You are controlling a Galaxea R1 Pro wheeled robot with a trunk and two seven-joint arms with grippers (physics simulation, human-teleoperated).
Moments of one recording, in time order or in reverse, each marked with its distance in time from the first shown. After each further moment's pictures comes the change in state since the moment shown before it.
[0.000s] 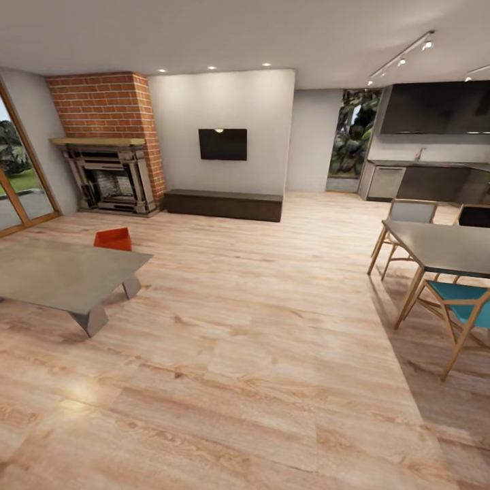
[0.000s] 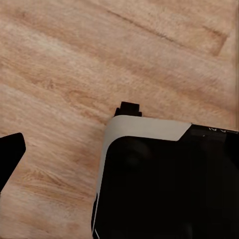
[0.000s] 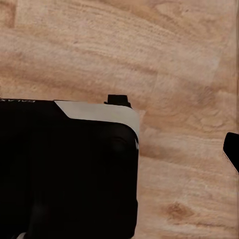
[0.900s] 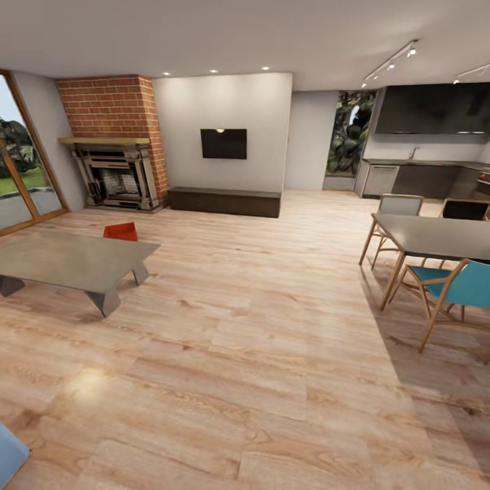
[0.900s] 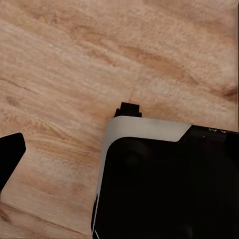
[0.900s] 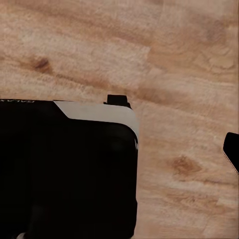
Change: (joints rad) left arm 0.000 0.000 0.000 0.001 0.000 -0.004 0.000; right arm 0.000 -0.001 0.000 0.000 0.000 0.000 -0.001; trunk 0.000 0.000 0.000
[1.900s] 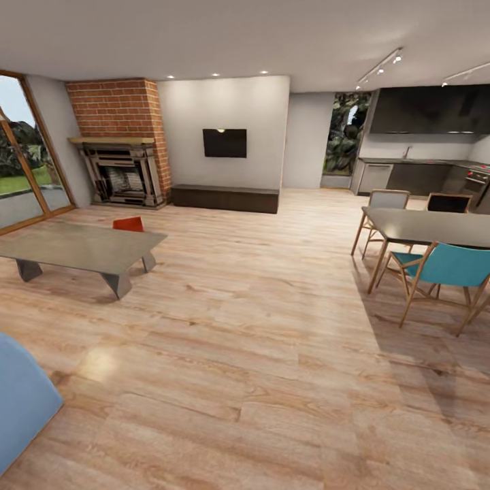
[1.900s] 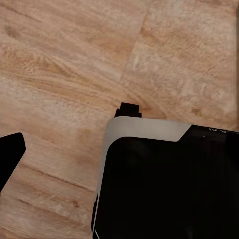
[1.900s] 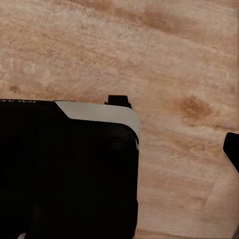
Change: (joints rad) left arm 0.000 0.000 0.000 0.000 0.000 0.000 0.000; right arm 0.000 0.001 0.000 0.000 0.000 -0.002 0.002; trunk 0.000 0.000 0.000
